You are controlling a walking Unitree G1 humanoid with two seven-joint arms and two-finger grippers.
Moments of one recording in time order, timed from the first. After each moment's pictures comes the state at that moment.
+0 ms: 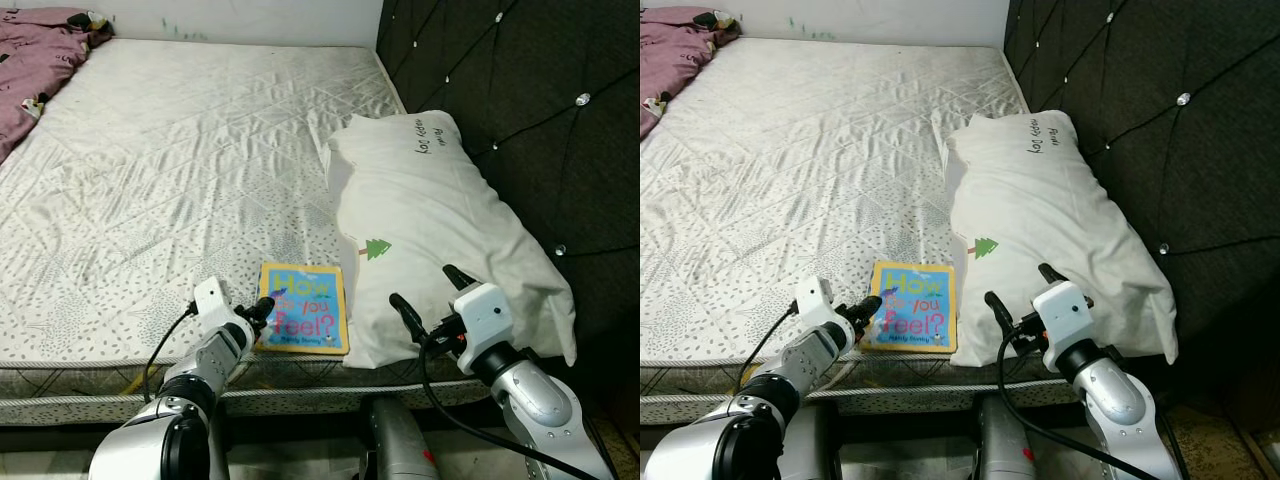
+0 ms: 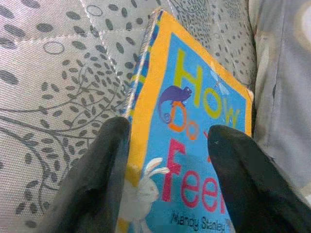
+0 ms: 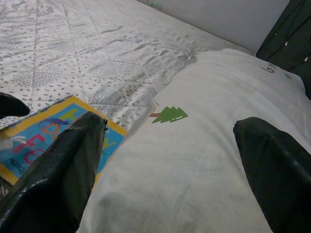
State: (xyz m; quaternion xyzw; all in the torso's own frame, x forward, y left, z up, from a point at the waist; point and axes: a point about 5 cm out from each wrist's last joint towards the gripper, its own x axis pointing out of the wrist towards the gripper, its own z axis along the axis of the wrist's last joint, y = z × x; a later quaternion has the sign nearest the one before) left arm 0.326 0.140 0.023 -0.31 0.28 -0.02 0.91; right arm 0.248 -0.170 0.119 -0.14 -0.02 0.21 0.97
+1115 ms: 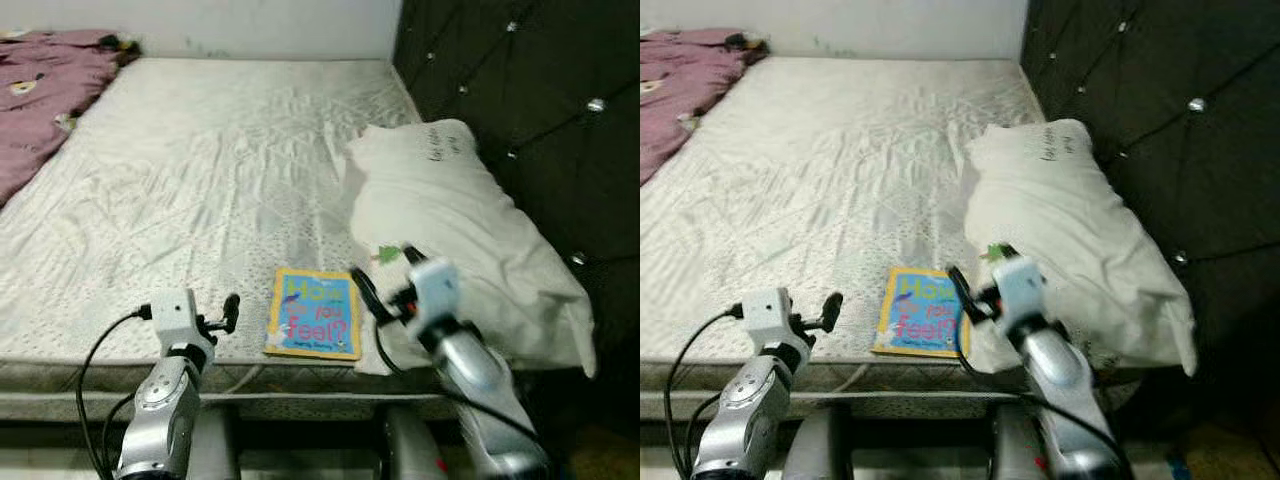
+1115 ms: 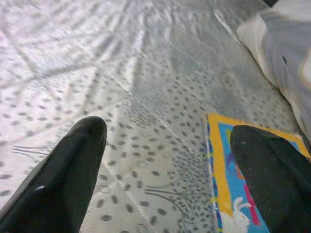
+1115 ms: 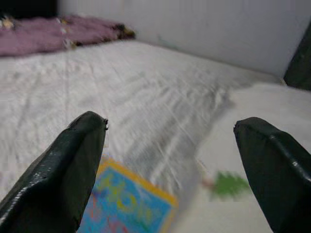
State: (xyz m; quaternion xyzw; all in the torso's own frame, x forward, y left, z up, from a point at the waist) left arm 0.275 0.177 0.061 -0.10 0.10 0.01 0.99; right arm 0.291 -0.112 0.125 -0.05 -0.06 0.21 0.97
